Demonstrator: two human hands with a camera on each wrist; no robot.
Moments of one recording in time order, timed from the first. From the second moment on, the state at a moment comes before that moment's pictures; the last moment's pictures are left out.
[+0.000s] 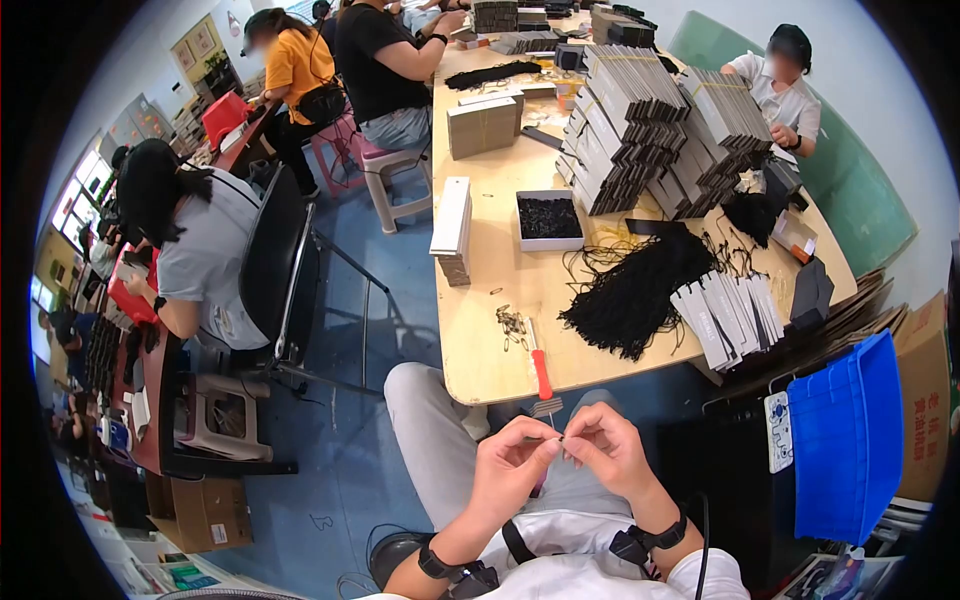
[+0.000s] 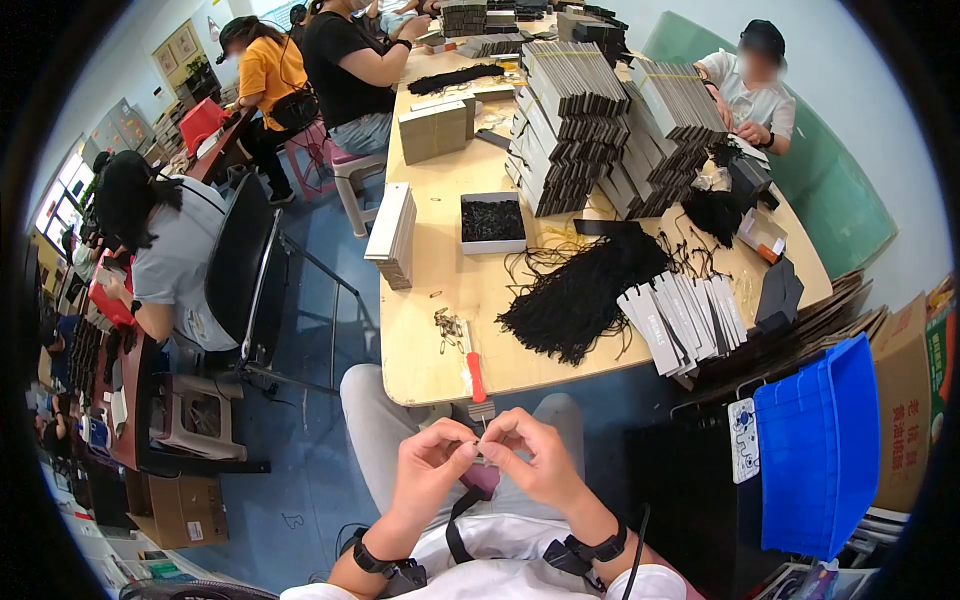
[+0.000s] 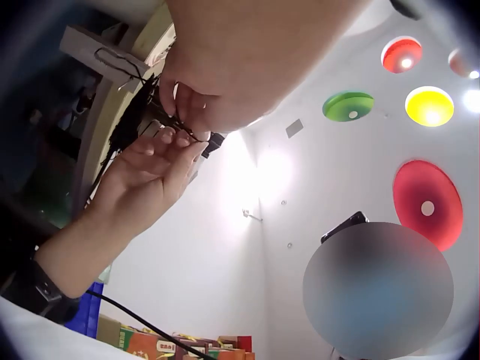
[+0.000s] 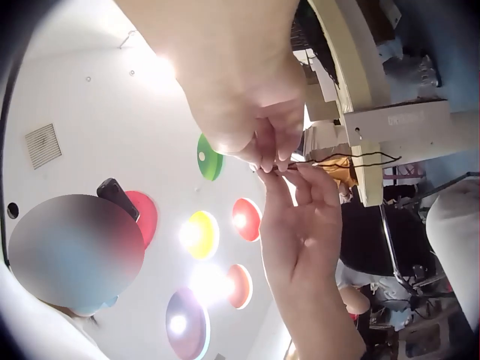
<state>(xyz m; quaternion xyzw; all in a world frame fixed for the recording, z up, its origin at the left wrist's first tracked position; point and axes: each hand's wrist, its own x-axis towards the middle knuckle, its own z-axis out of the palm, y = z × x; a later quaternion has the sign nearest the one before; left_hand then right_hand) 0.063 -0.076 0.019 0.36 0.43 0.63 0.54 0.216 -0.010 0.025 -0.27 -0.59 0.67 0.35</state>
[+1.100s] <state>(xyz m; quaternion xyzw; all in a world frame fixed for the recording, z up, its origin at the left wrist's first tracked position) 0.053 -0.073 0.025 0.49 0.48 0.57 0.45 0.222 0.005 0.032 -0.23 -0.68 0.62 0.32</state>
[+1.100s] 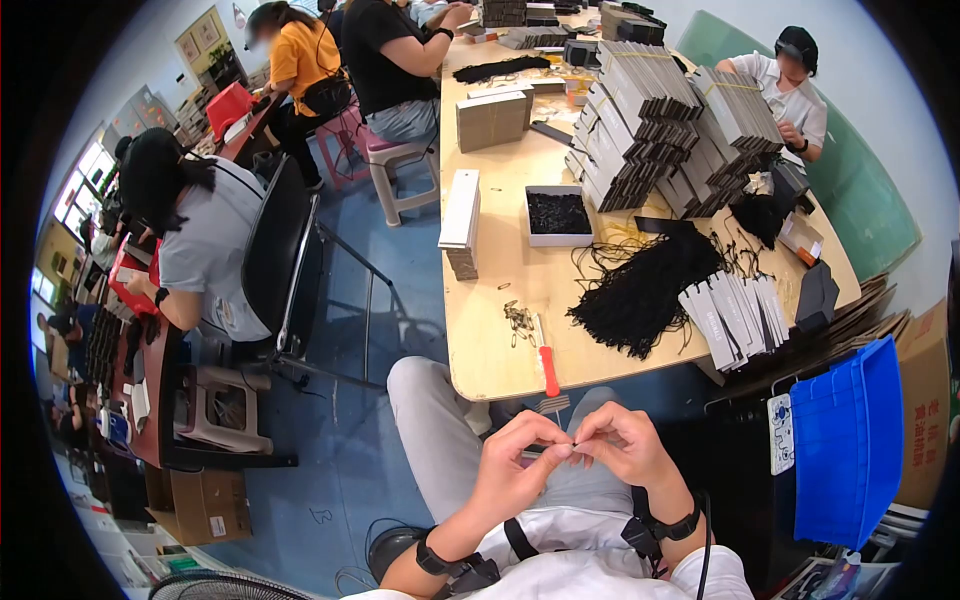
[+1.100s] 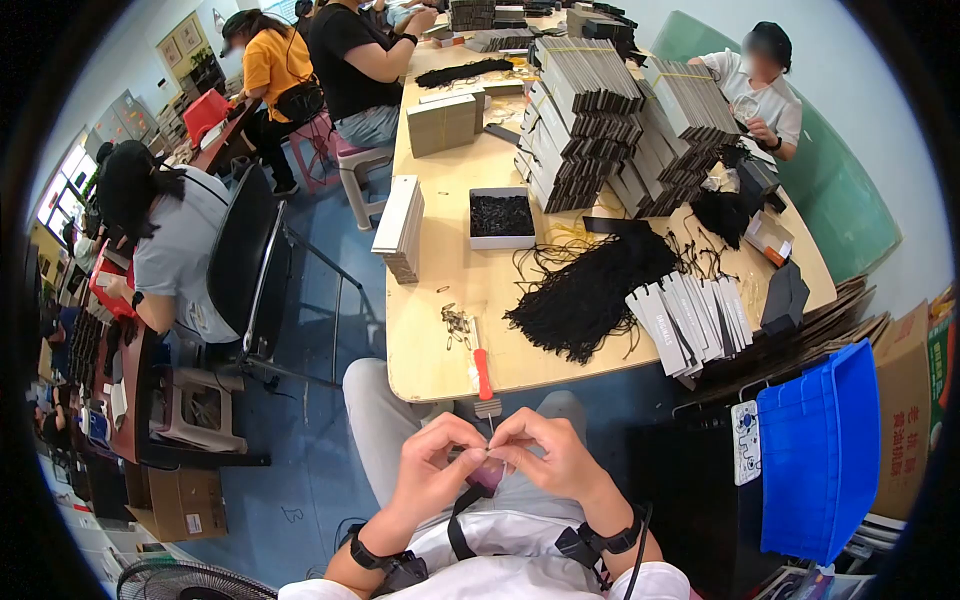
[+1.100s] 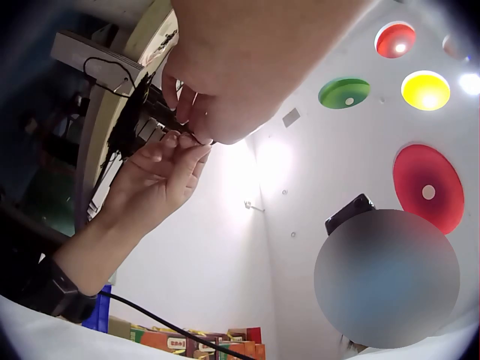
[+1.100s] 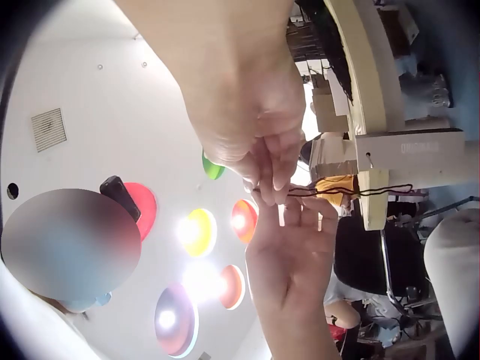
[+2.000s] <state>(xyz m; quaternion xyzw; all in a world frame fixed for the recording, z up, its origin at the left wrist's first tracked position) 0.052 -0.075 0.039 0.43 0.55 0.51 0.50 0.224 0.001 0.013 -0.23 -0.63 0.64 0.38</state>
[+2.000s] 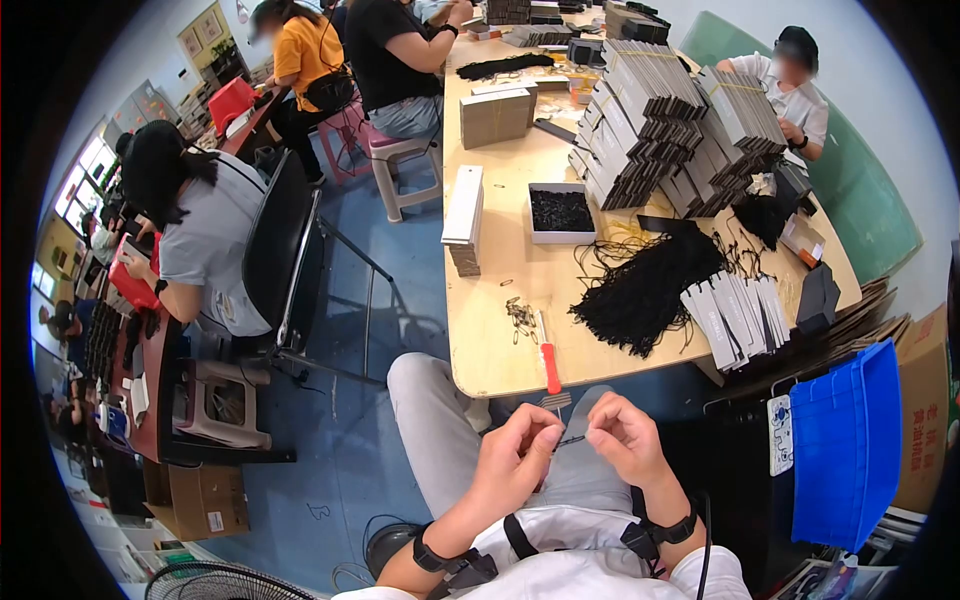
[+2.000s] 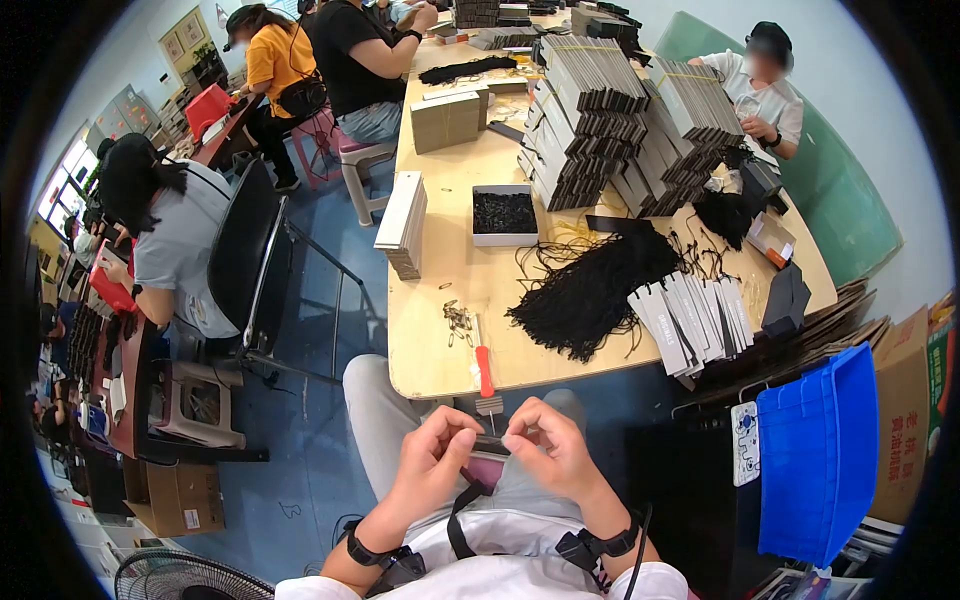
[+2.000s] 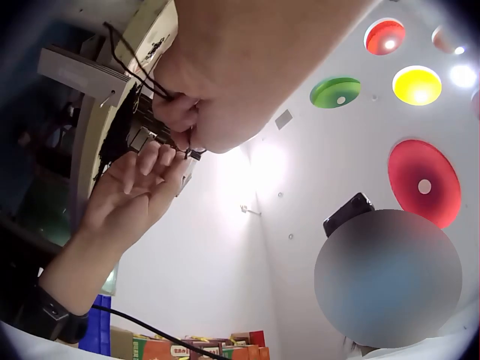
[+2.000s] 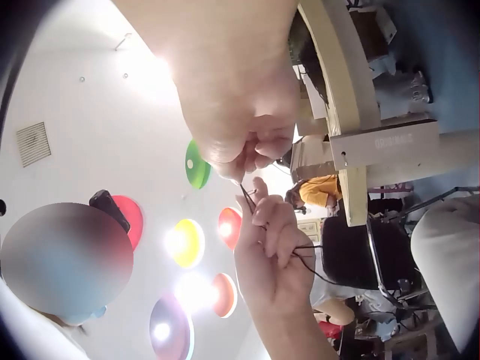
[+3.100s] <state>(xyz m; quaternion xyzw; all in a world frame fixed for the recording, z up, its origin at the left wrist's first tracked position) 0.048 -0.074 0.014 0.22 0.30 0.52 0.77 0.221 -0.012 0.016 -0.21 -0.51 0.76 0.33</state>
